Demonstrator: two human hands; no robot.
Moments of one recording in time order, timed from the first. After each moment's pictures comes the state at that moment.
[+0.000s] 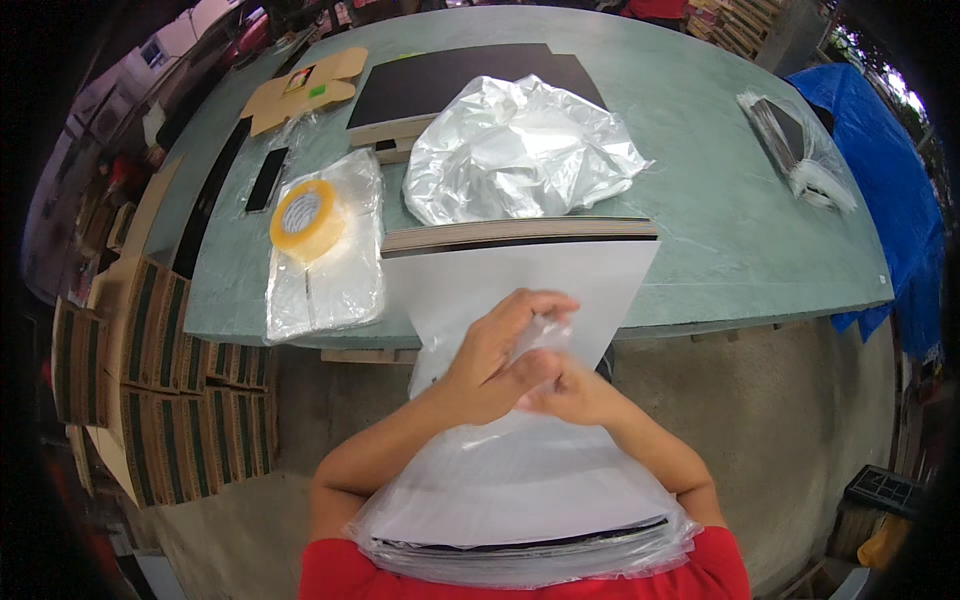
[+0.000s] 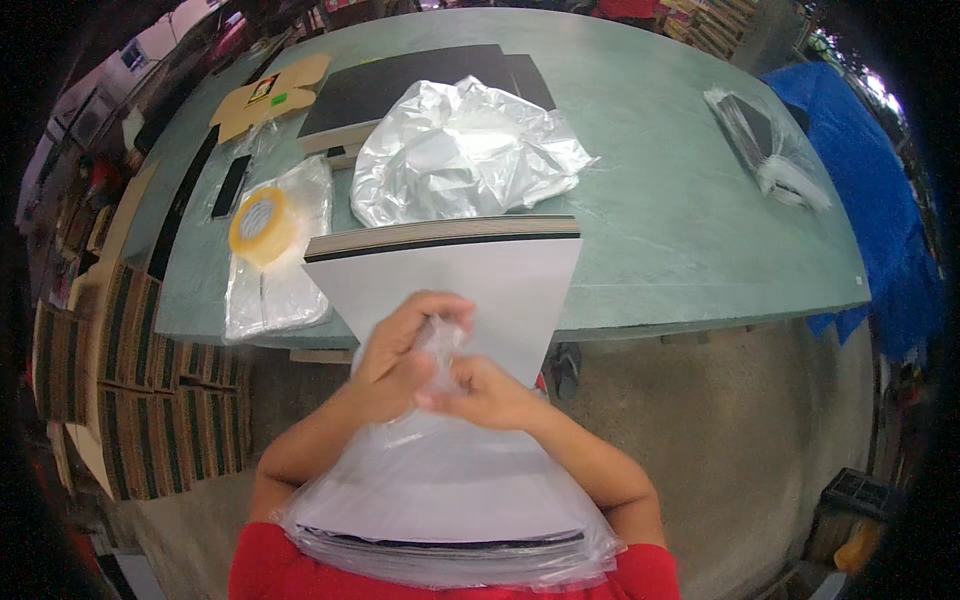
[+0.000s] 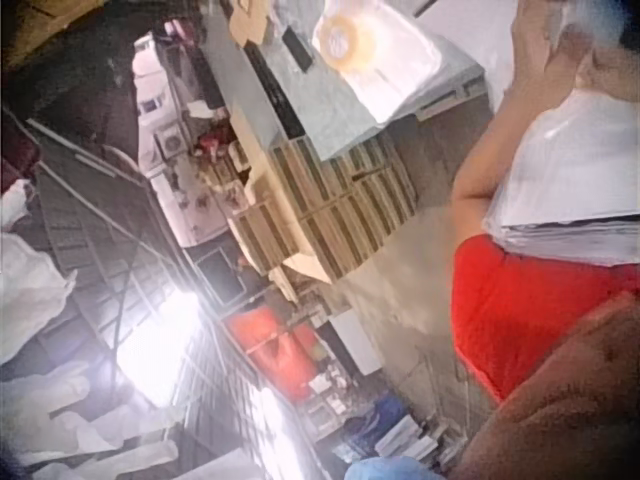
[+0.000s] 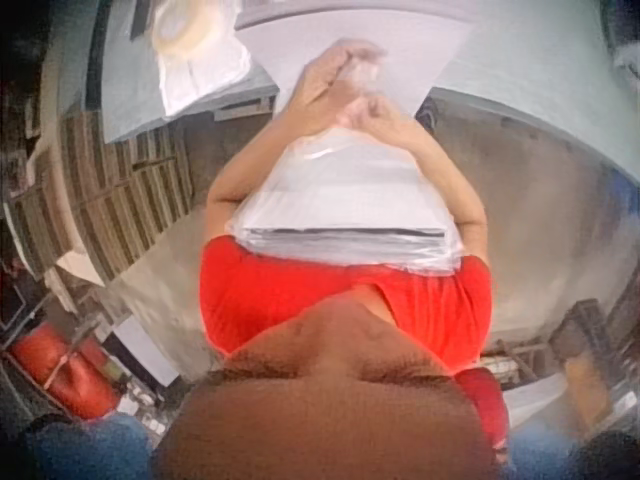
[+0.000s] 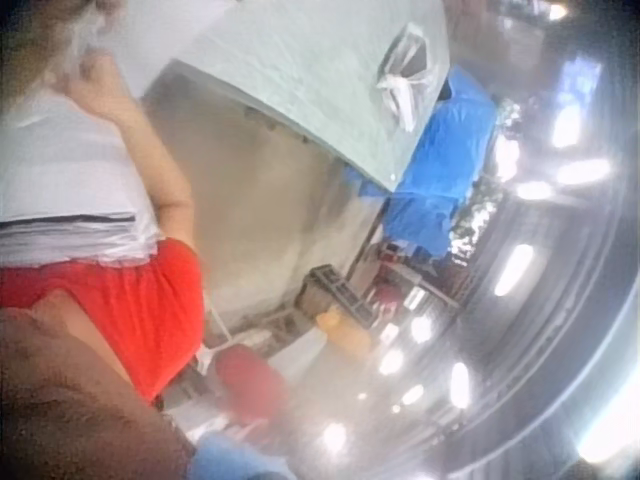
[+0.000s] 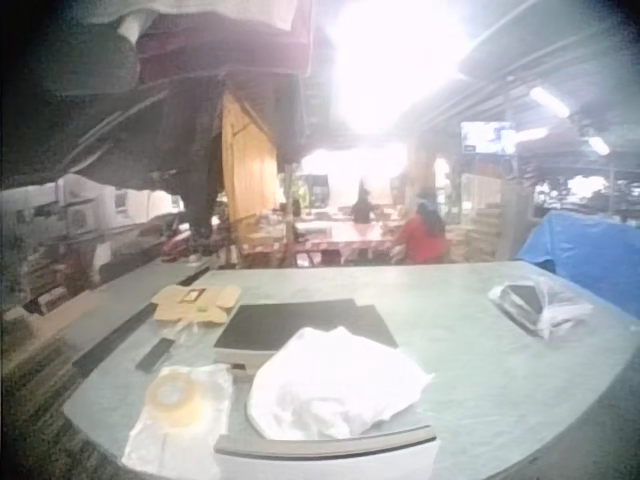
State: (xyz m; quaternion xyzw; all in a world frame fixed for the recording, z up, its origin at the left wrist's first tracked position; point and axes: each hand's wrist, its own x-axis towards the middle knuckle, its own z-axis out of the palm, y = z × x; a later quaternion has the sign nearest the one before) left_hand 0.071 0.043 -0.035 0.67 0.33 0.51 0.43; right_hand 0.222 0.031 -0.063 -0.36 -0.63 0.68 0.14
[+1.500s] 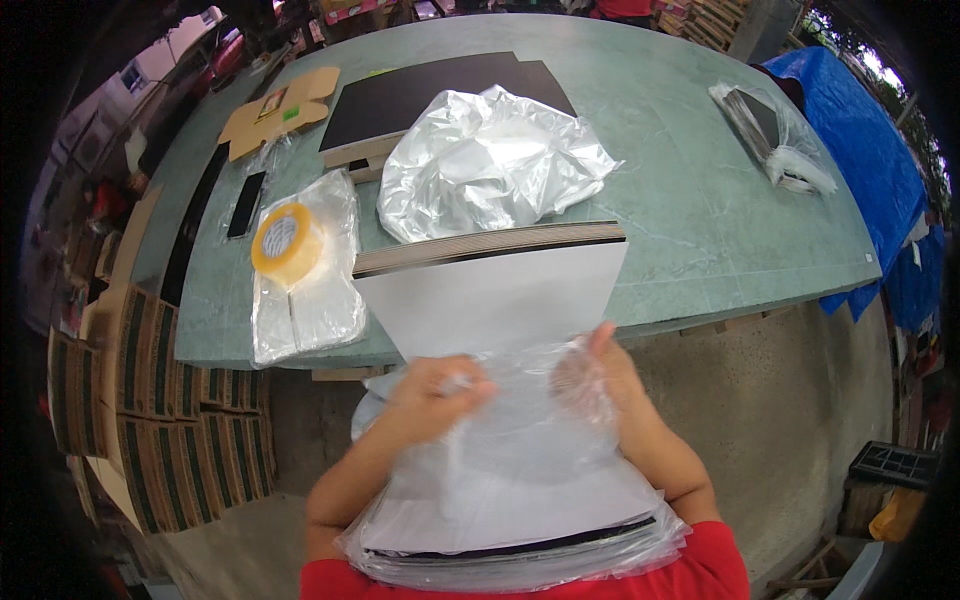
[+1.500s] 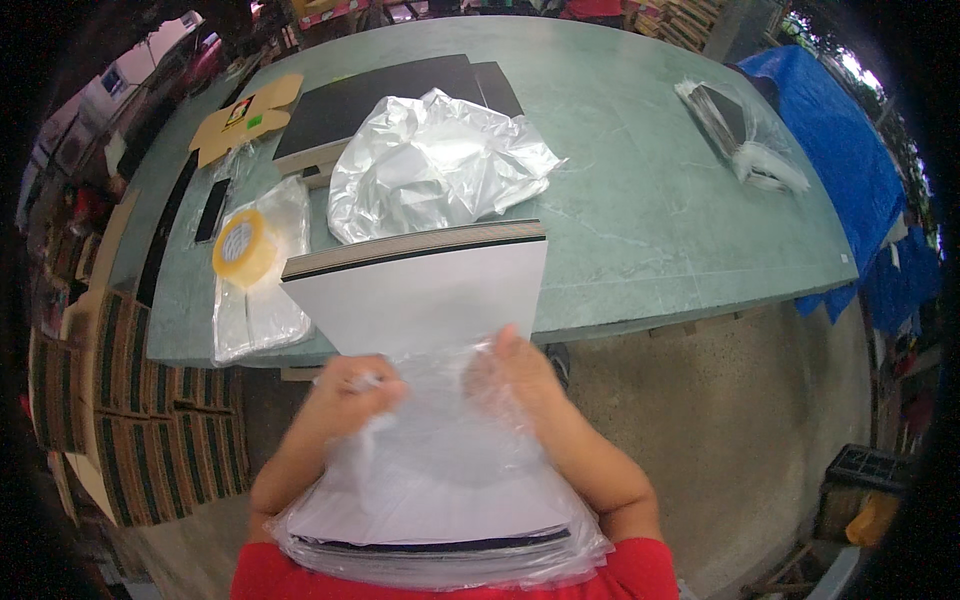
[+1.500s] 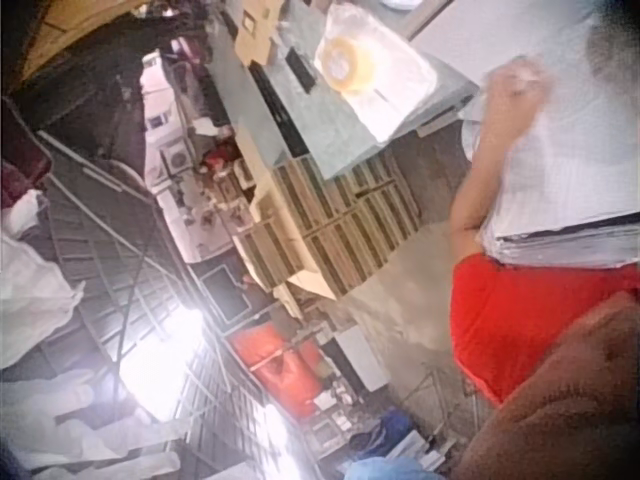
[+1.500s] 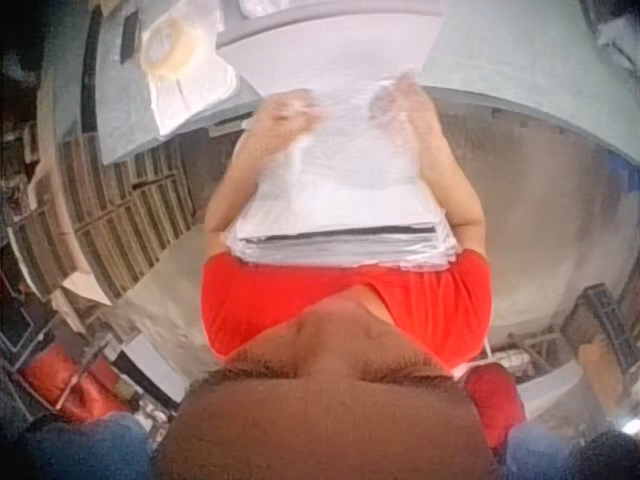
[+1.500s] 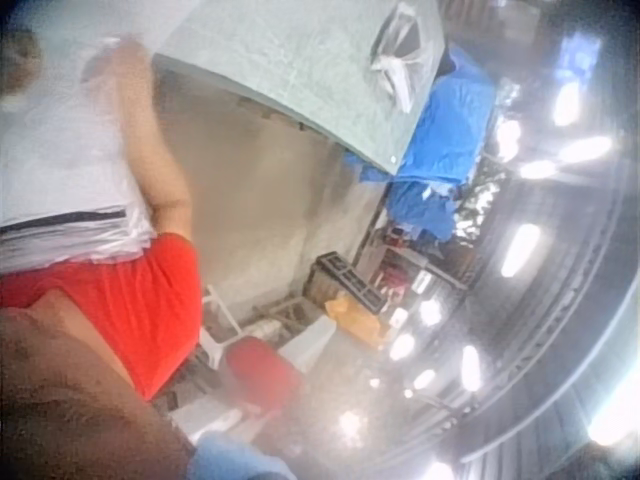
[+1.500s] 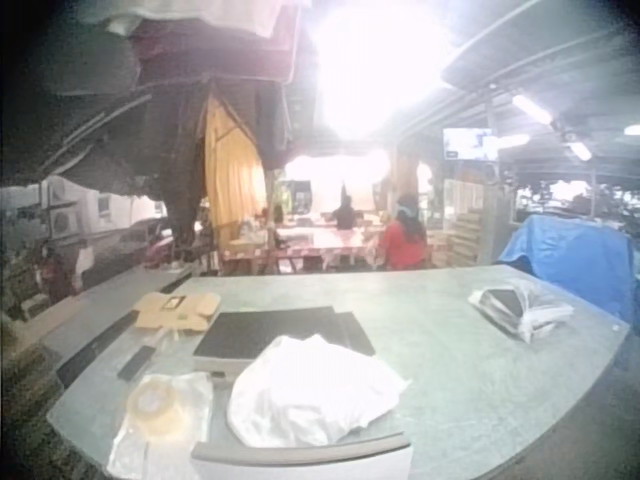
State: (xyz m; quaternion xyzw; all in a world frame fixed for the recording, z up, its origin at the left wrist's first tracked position) left_hand 0.034 0.021 -0.036 0.66 0.44 0.30 0.54; right_hand 0.251 0.020 -0.066 -0.21 -0.16 0.84 0.47
